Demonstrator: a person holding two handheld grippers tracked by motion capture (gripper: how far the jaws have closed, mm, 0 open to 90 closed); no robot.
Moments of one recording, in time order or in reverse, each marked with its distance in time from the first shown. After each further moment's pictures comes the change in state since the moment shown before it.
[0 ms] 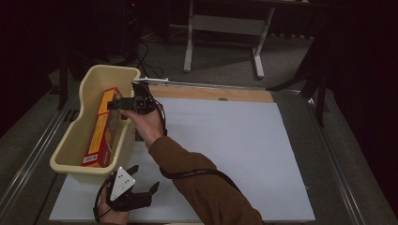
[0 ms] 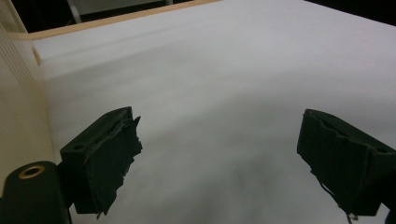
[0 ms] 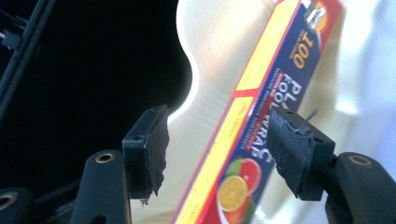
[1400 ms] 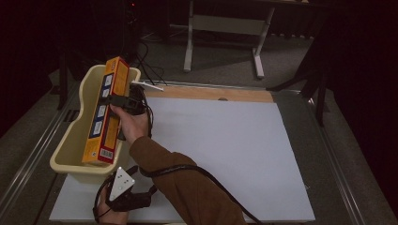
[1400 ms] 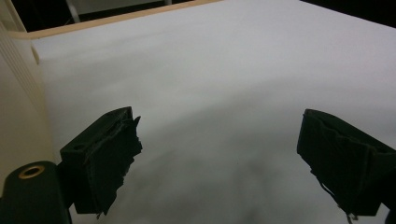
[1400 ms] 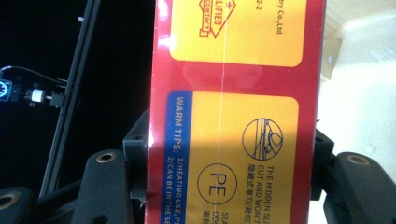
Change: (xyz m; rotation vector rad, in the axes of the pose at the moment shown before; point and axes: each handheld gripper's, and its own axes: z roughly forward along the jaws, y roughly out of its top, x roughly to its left) left arm 0.001 -0.001 -0.001 -0.004 -0.006 -0.009; right arm -0.006 -0.004 0.039 -0.081 0.115 0.270
